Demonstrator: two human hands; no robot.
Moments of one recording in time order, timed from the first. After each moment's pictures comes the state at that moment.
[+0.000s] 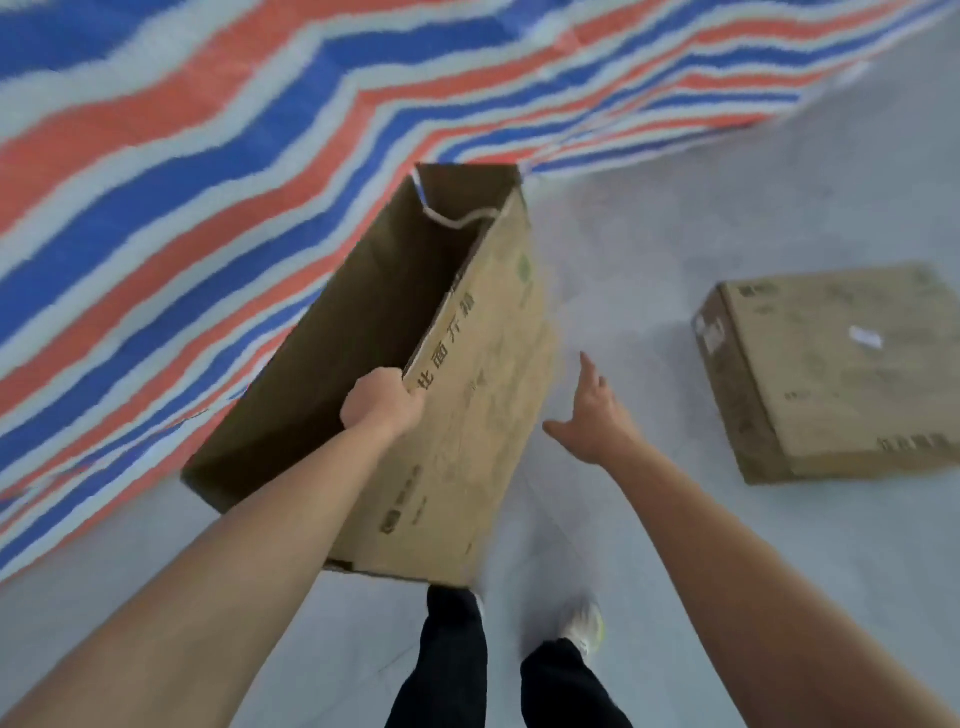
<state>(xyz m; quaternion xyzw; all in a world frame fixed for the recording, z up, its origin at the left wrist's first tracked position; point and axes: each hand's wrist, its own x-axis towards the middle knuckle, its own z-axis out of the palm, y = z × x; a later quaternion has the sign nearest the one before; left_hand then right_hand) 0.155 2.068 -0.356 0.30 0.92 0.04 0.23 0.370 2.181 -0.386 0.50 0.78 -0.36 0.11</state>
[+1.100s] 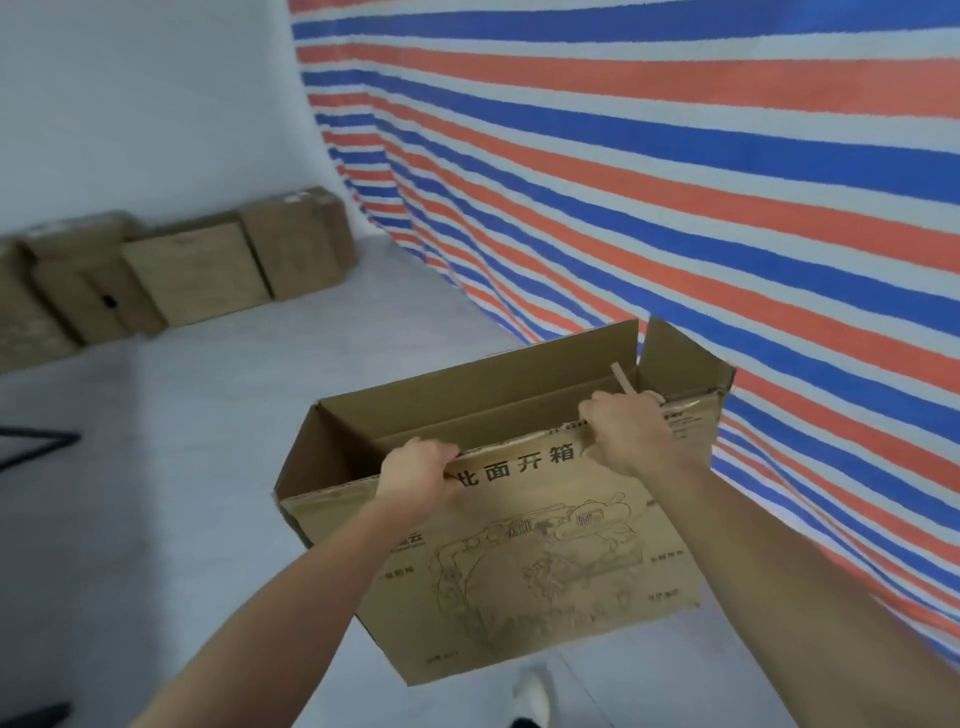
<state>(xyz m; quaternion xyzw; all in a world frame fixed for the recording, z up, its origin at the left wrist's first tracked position) 0.196 0.951 -0.168 -0.18 0.98 0.11 0.04 0.045 1.158 -0.122 -0.37 0.92 0.10 0.03</state>
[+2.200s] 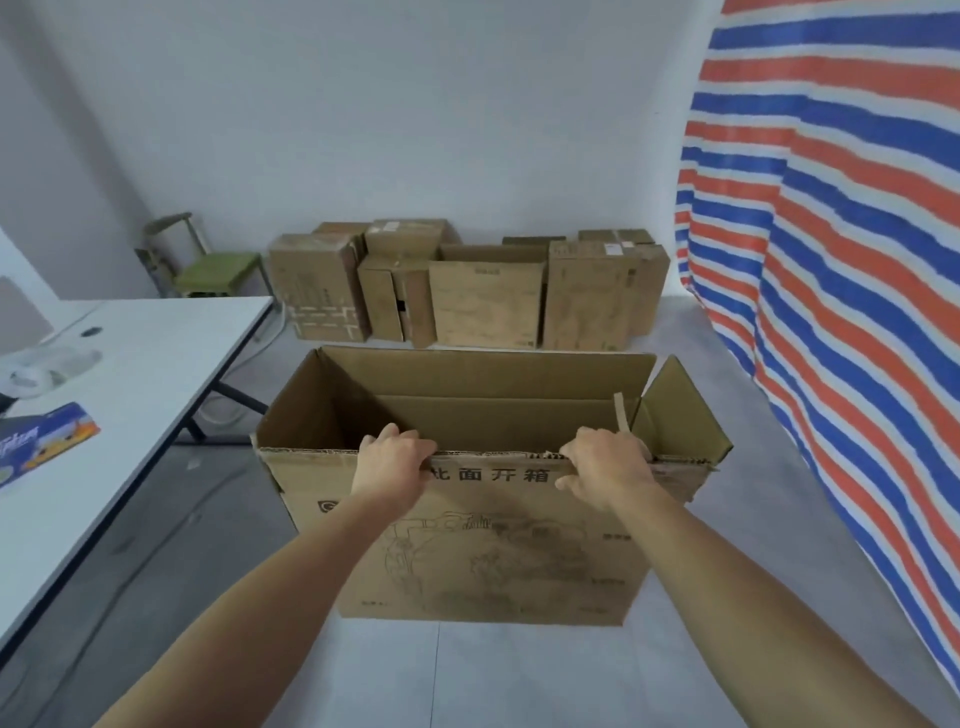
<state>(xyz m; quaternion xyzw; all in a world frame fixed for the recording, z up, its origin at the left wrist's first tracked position) 0.055 0.070 -0.166 -0.48 0.88 -0.01 -0.02 -0.186 0.185 -0.134 -0.64 0.76 0.11 0.05</state>
